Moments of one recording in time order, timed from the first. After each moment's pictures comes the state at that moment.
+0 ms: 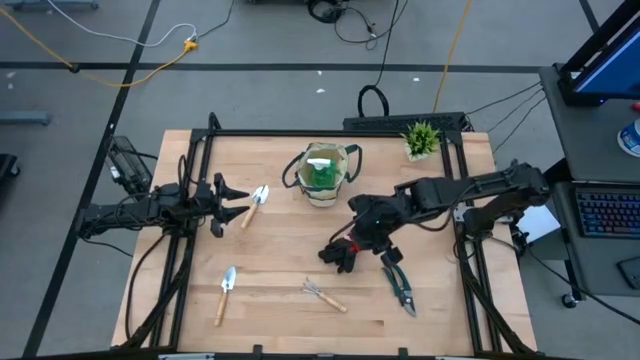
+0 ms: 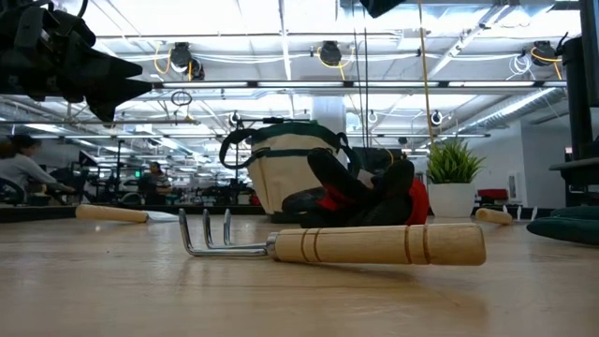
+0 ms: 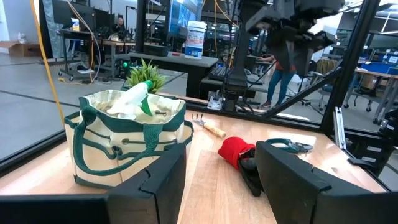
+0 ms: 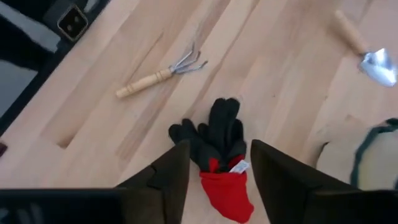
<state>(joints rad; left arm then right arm) 0.08 0.01 0.04 0.00 -0.03 -0.14 0.19 1.54 1.49 -0.93 -0.13 -0.30</state>
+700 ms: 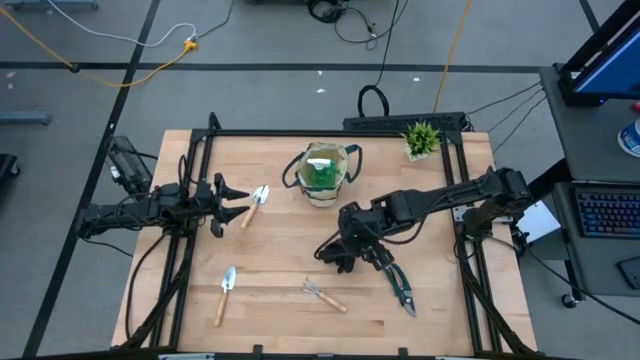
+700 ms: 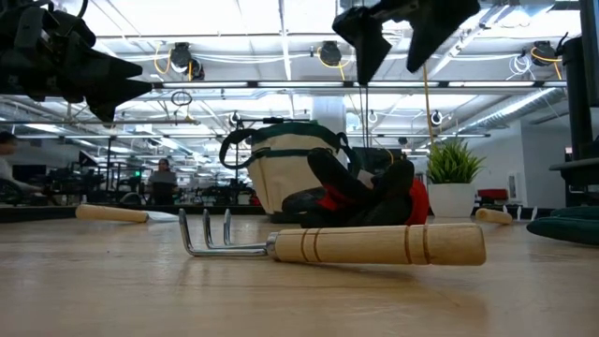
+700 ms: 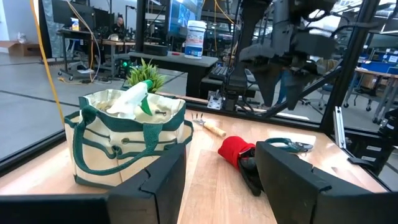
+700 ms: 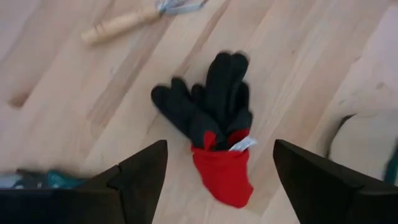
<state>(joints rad) 0.08 0.01 0.04 0.00 -0.03 -0.14 0.20 1.69 1.49 -0.99 -0.05 -0.36</state>
